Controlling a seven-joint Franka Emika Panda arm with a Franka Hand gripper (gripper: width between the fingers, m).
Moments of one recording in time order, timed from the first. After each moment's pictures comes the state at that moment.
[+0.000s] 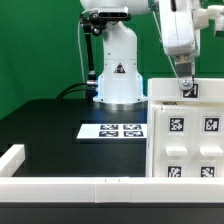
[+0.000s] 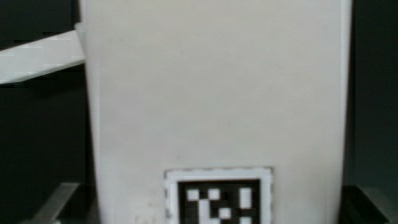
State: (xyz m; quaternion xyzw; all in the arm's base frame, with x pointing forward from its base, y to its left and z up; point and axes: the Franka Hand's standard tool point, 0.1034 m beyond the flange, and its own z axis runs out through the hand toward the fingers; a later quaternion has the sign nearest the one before) arm 0.621 0.099 0.156 -0.62 0.78 0.00 0.11
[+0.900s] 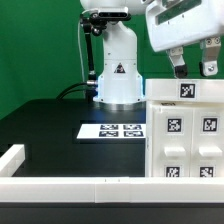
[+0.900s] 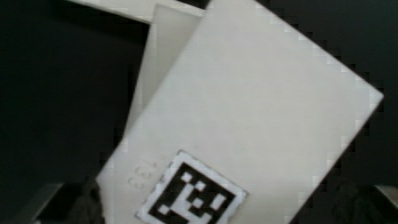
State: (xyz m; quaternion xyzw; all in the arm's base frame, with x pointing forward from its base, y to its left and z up) arm 0.625 0.104 0.174 -0.83 0.54 -0.01 0.10
